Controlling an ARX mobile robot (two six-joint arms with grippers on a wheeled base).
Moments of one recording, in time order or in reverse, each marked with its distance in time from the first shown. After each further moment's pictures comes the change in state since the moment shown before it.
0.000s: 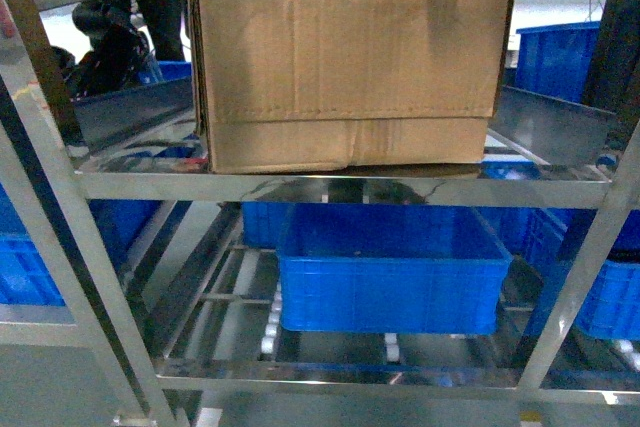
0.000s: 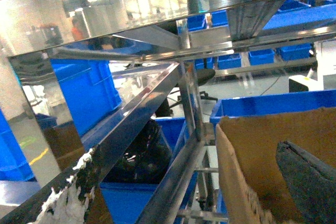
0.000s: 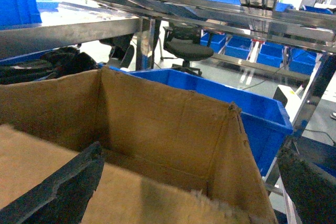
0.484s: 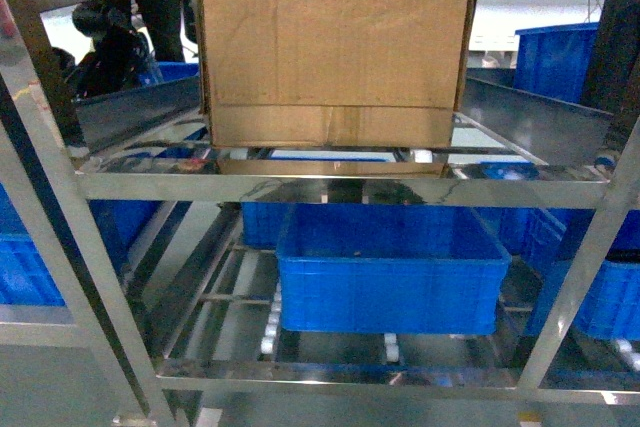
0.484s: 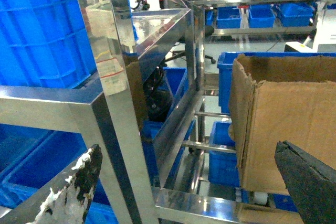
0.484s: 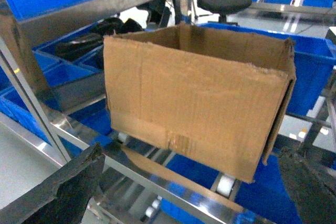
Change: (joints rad) left arm 0.032 -0.374 -0.294 -0.313 0.016 -0.231; right arm 0.004 -0.418 -0.376 -0.244 -0.097 0.110
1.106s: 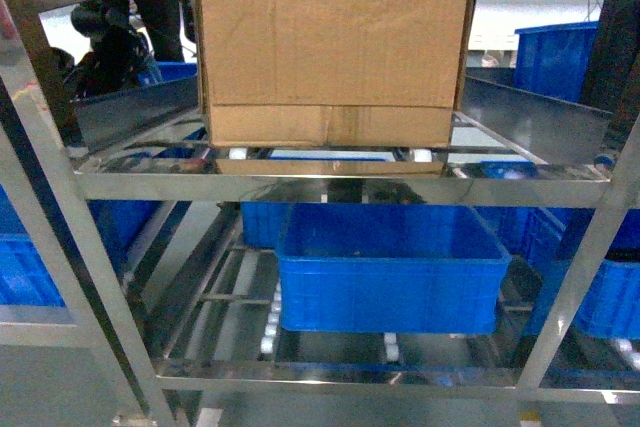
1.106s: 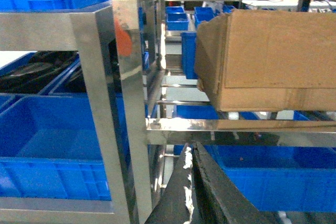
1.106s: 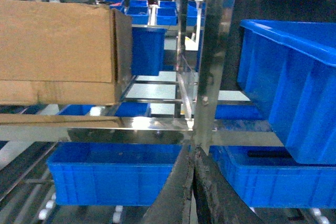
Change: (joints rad) left arm 0.298 -0.554 -0.704 0.185 0.536 -0.051; right arm -0.170 -0.607 -0.893 0.410 0.391 -0.030
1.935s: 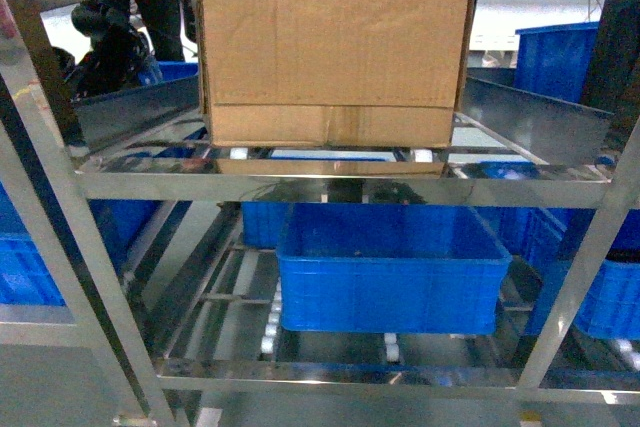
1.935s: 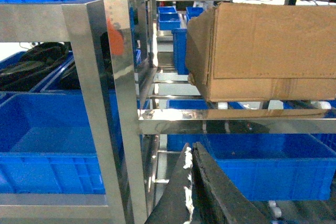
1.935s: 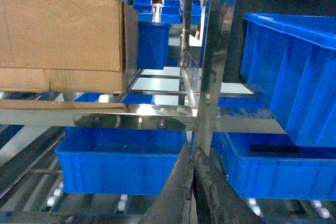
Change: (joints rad) left arm -0.008 -0.205 -0.073 -0.131 0.015 0.000; right arm 0.002 -0.226 -0.096 -0.134 -0.007 0.000
